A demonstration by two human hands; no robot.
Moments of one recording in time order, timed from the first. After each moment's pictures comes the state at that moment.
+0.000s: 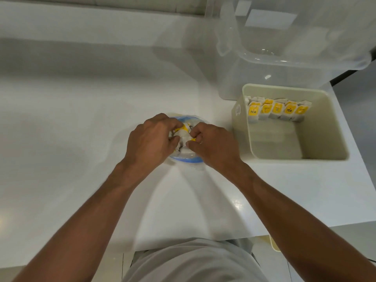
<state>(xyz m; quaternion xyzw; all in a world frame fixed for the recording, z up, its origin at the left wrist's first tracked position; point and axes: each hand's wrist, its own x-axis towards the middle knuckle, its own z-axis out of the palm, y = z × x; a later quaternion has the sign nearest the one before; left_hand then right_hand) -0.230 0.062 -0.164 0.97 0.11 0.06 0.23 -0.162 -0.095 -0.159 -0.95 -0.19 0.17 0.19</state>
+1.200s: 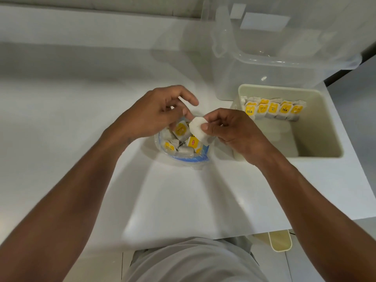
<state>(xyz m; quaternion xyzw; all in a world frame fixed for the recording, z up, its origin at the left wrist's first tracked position) -0.198 0.086 -0.104 0.86 0.00 -0.05 0.52 -0.140 -0.127 -0.111 -0.81 -0.12 0.29 0.50</state>
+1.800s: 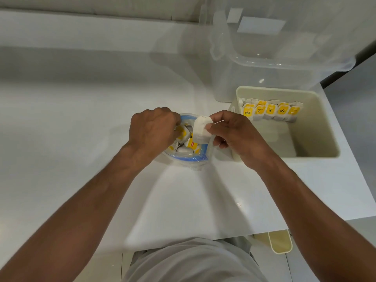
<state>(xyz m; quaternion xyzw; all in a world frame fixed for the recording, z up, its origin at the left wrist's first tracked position) -0.204 0.062 -0.146 0.99 0.08 0.03 0.07 -0.146 -0.132 -0.110 -0.81 -0.07 0.28 0.51</state>
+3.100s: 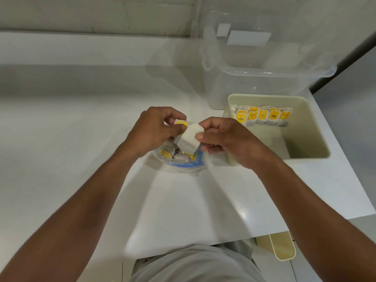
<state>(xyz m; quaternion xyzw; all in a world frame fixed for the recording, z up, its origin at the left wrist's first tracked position) -0.198 0.068 -0.123 0.83 0.13 -0.03 0.54 -0.148 -0.136 -0.089 -0.75 -0.12 0.37 0.53</state>
